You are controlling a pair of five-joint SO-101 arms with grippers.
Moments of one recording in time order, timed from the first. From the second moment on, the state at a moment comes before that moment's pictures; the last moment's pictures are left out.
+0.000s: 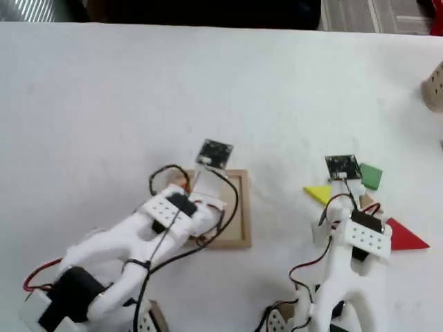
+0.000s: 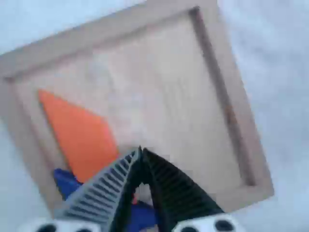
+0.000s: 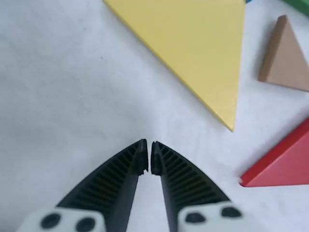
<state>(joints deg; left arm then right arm) 31.8 -13.0 56.6 37.1 19.2 21.2 -37.0 68.8 52.6 30.6</state>
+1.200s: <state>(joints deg) 33.3 -20.4 61.2 37.1 15.2 21.2 -37.0 68.8 52.6 30.6</state>
